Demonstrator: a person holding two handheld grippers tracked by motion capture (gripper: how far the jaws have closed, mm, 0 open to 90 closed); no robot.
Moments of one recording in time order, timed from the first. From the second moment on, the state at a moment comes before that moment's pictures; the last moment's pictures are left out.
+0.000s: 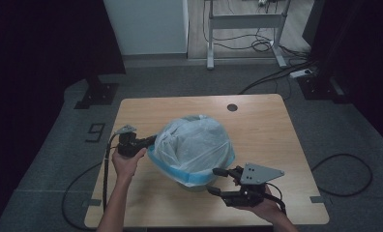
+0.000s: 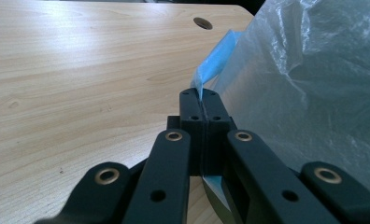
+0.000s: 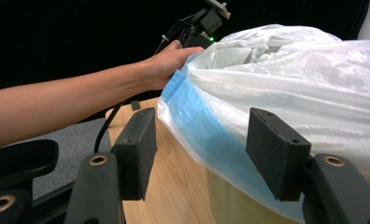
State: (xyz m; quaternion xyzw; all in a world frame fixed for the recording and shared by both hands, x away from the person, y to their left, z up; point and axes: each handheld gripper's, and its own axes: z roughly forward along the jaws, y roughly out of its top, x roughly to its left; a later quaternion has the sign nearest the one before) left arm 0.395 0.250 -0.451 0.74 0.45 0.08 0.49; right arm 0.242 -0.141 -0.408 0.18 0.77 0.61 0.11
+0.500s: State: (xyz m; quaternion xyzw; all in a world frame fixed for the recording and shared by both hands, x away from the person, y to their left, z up) left arm 0.393 0.251 -0.449 0.74 0.45 0.08 0.49; right arm 0.243 -0.143 -0.405 0.19 0.76 0.61 0.11
